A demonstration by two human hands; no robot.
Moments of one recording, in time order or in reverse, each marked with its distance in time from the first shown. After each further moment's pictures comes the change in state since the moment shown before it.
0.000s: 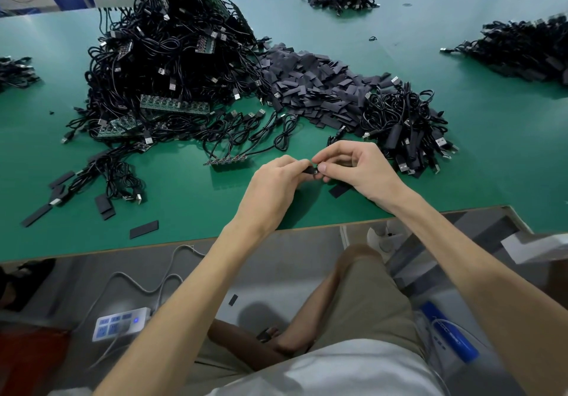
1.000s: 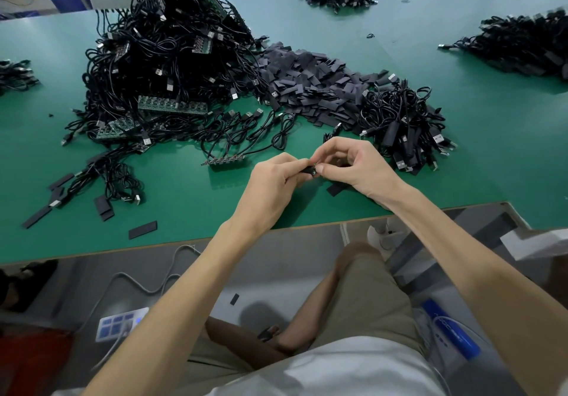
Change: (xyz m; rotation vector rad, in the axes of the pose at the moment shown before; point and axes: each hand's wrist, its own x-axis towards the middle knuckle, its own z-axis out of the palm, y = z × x) left_hand 0.000 -0.001 0.001 -0.141 0.028 -0.025; right_hand -0.003 -0.010 0.000 -0.055 -0.037 -0.014
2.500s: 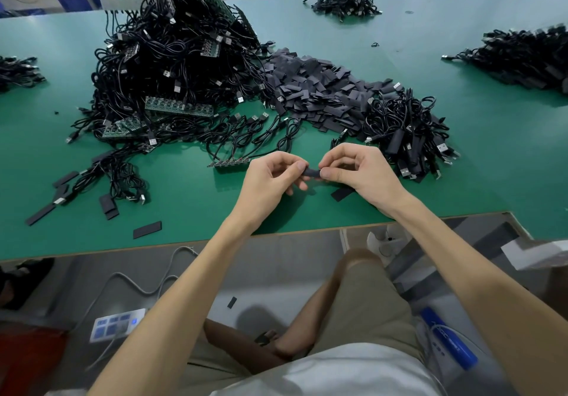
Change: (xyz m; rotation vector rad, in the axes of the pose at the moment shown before) left_hand 0.005 -0.015 -0.007 -0.608 -0.002 -0.302; right_hand 0.003 0.007 0.001 -0.012 0.079 0.038
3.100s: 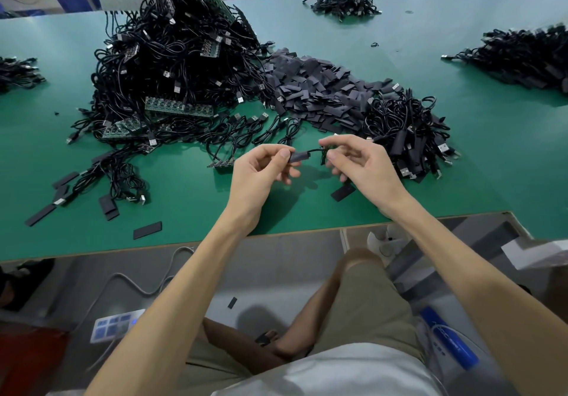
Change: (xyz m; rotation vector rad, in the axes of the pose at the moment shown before) left_hand -0.001 0.002 -0.006 -0.264 0.134 -0.005; right_hand 0.001 0.001 0.003 -0.047 0.131 -0.098
